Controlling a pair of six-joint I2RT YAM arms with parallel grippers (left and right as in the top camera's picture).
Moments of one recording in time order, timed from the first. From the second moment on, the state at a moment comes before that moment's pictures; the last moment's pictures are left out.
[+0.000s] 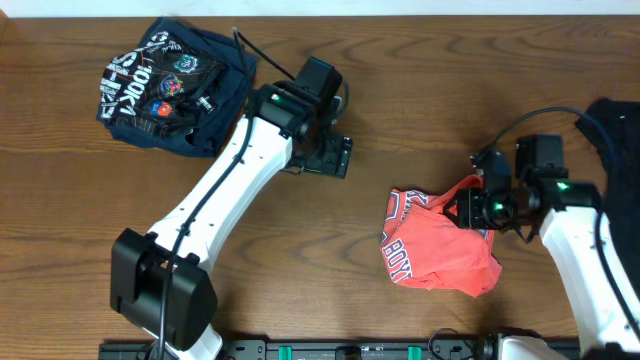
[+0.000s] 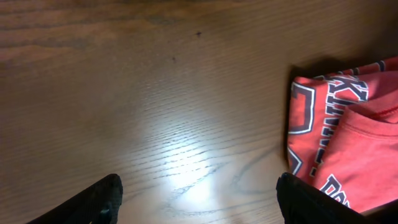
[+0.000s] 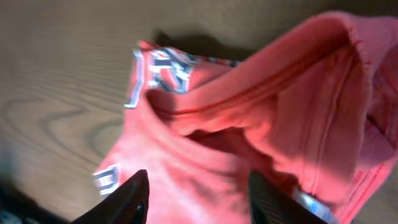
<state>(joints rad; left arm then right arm) -0.52 1.78 1.59 -1.14 0.15 -0.28 -0.05 1.32 0.87 -0.90 -0.39 0.00</state>
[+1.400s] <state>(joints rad) -0.52 1.78 1.59 -1.14 0.15 -0.28 -0.21 1.18 0.87 -1.09 0.15 0.52</state>
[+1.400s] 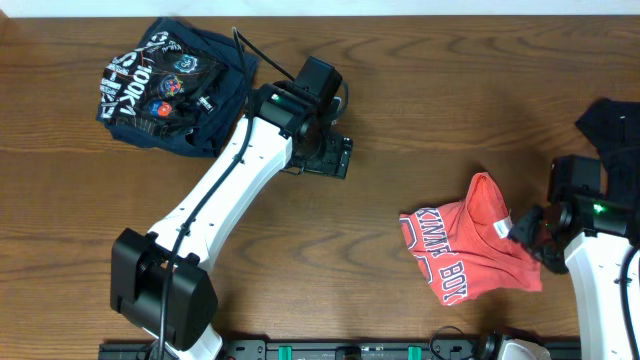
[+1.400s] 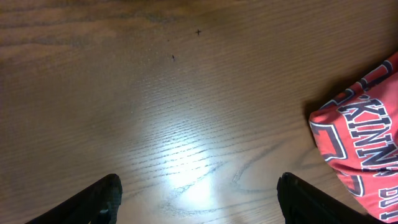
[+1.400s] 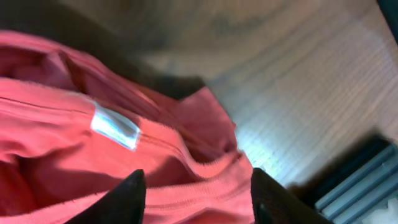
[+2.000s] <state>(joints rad) -0.52 1.78 1.59 -1.13 0.15 -0.28 -0.13 1.41 0.90 -0.76 -0.33 0.28</state>
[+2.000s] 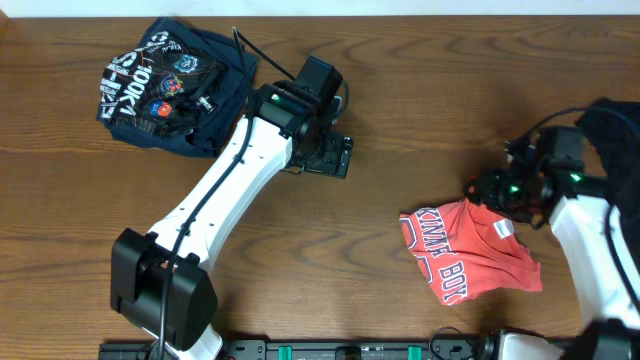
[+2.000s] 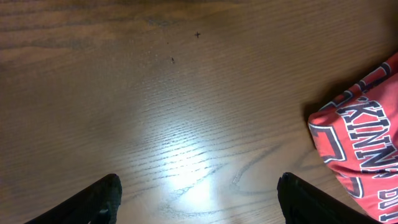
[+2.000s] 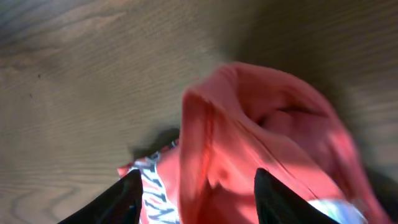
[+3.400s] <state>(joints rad) -0.86 1.79 1.25 -0.52 0.69 -0.24 -0.34 1.30 0.87 -0.82 -0.30 0.38</state>
